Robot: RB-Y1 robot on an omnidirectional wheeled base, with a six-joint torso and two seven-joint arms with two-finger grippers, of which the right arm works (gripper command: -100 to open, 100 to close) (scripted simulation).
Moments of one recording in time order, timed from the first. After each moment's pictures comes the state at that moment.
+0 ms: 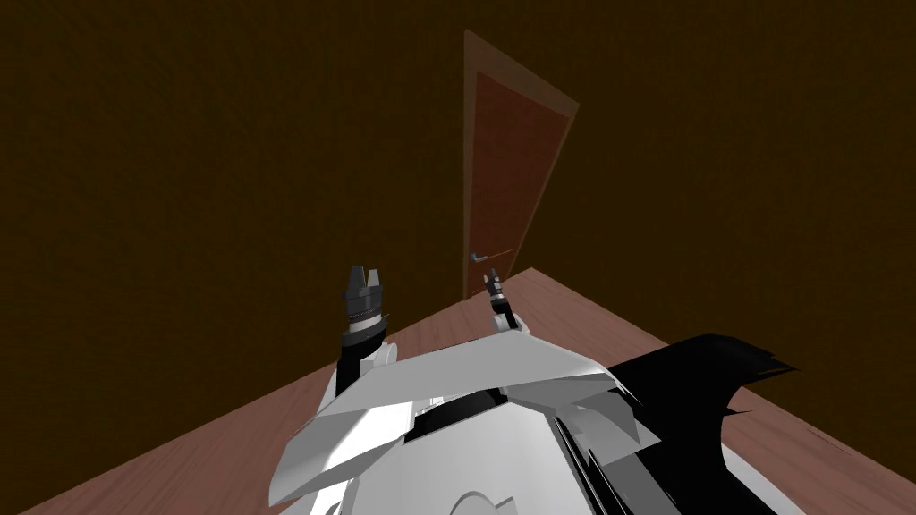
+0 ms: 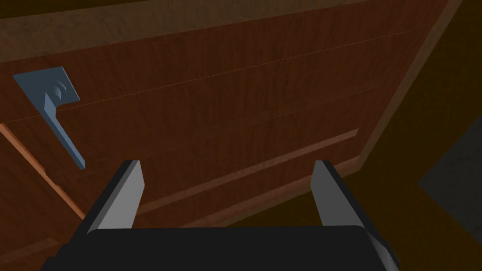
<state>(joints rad) 0.17 -0.12 0.03 -1.41 -0.10 -0.69 -0.15</state>
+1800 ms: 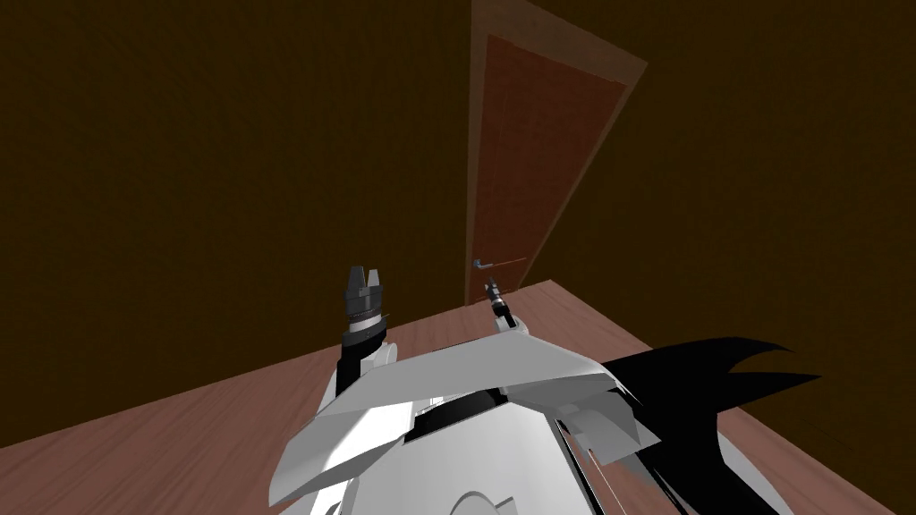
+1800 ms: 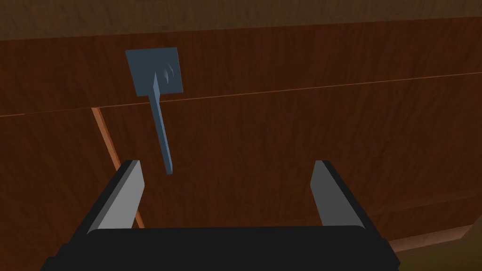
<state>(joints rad) -0.02 -0.18 0.02 -0.91 -0.09 -0.79 -0.16</state>
